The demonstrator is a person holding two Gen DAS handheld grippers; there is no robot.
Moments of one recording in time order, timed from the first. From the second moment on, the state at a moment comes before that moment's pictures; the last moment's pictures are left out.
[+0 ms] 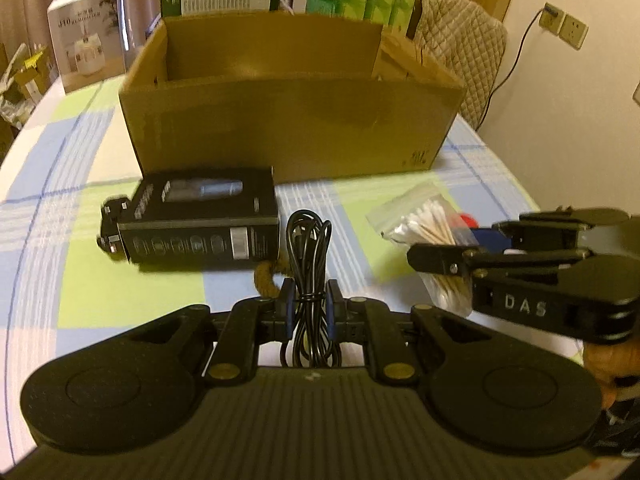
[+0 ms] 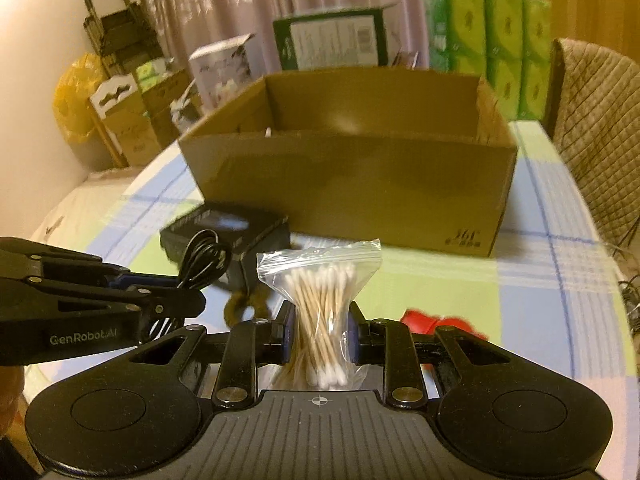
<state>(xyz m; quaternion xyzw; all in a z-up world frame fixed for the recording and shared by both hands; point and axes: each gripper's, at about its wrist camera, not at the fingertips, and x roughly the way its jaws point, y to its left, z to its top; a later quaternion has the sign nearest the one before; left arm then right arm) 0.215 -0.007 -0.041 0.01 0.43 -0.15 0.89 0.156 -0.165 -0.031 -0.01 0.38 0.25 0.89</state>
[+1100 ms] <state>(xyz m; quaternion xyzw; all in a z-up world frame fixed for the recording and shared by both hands) 0.225 0.000 0.035 0.01 0.39 -0.14 0.91 0.171 -0.190 0.045 -0.02 0.34 0.23 0.91</state>
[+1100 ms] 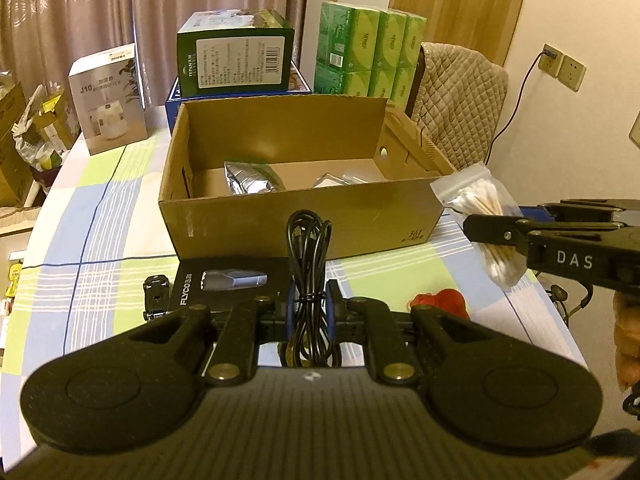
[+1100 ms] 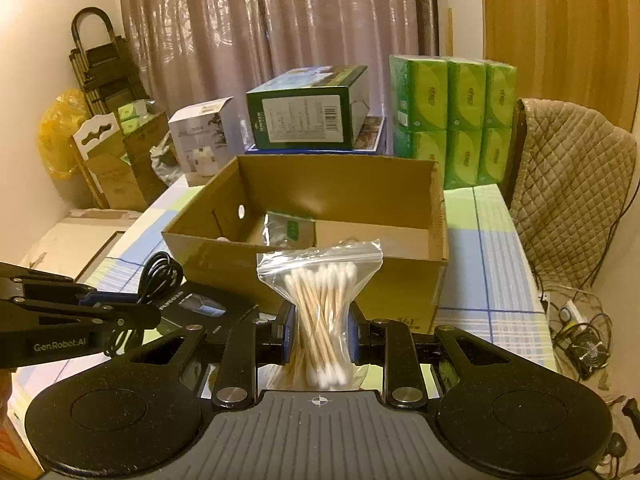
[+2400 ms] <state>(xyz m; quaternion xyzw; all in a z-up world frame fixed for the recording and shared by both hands) 0.308 -0.001 0.071 0.02 0.39 -0.14 0.91 0.276 -0.177 0.078 0.00 0.35 0.23 0.91</state>
